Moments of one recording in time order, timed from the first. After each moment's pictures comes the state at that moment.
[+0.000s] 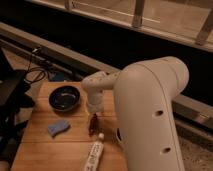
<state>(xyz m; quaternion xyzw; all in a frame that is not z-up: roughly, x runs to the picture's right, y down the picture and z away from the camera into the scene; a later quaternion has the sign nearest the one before) -0.058 0.175 0.832 -0.38 0.19 0.48 0.76</state>
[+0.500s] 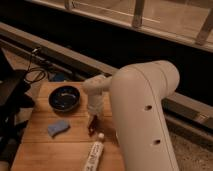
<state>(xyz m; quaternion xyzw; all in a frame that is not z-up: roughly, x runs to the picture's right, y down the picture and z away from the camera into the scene) -0.064 0.199 0.848 -0.41 0.21 0.47 0.76</state>
